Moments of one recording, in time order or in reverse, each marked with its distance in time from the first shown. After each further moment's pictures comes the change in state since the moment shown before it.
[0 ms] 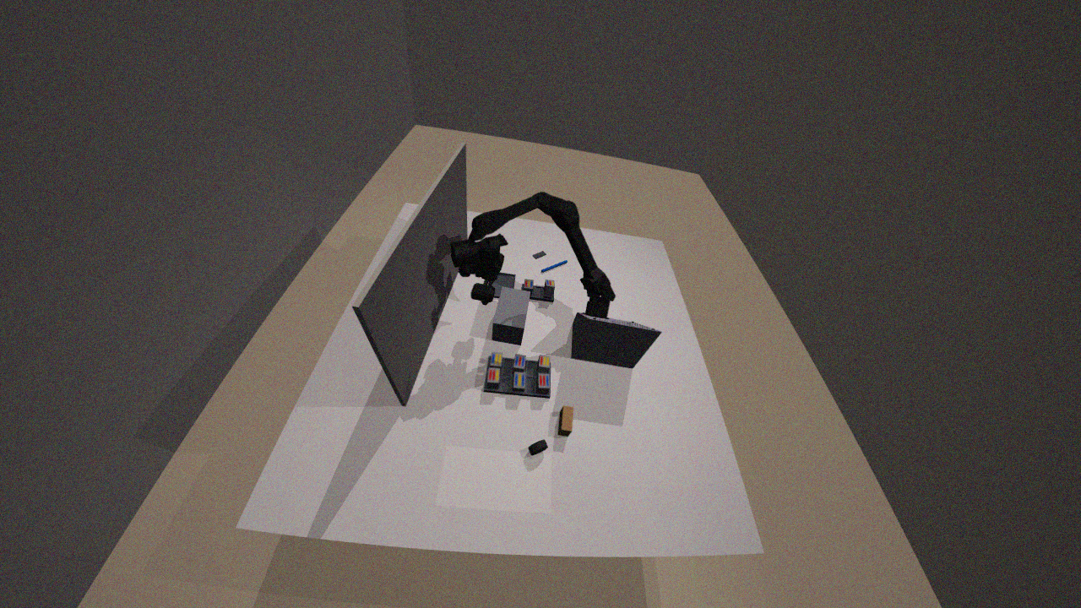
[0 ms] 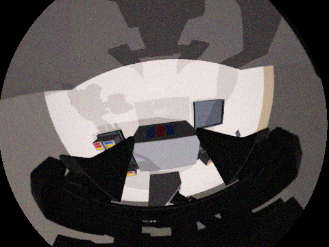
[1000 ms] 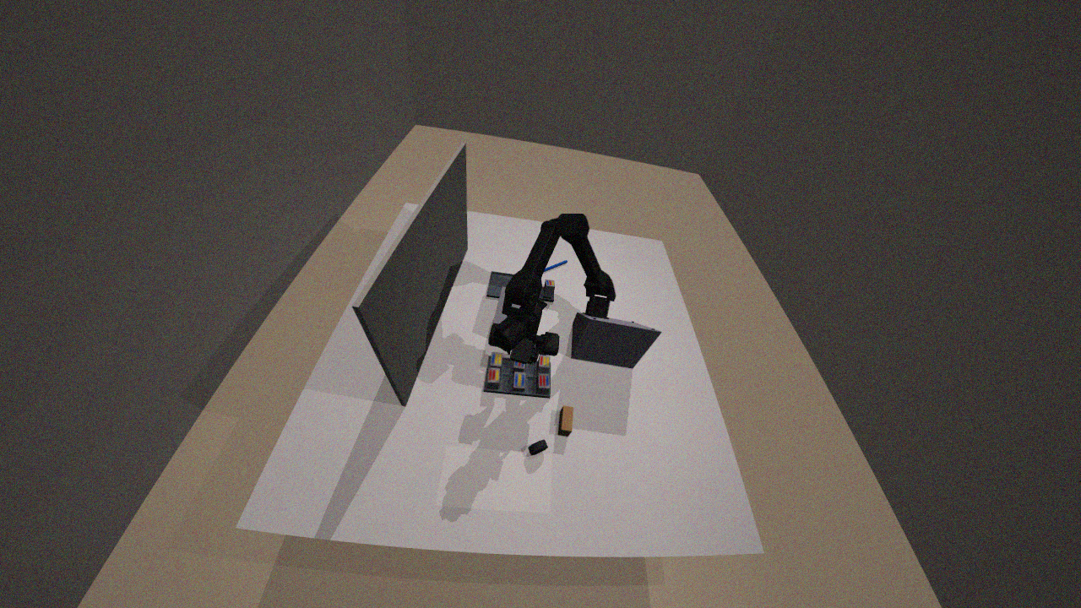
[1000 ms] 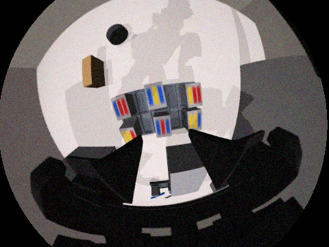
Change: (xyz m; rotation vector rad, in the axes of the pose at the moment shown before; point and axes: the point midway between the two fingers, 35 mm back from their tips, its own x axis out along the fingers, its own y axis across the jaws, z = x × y) arm 0.032 0.182 -0.140 -1.592 -0.018 0.015
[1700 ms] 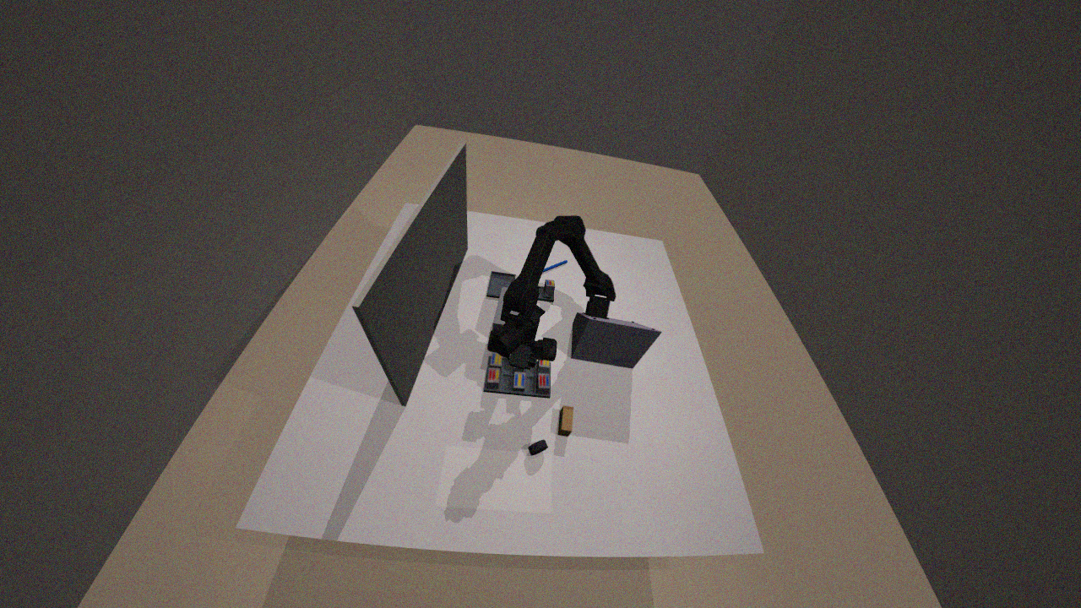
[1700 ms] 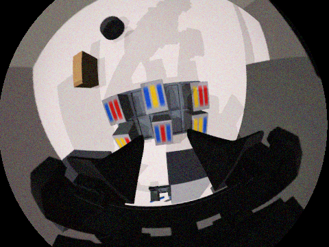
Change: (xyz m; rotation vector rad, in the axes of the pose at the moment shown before) arm 0.026 -0.002 0.001 -0.005 0.002 -0.001
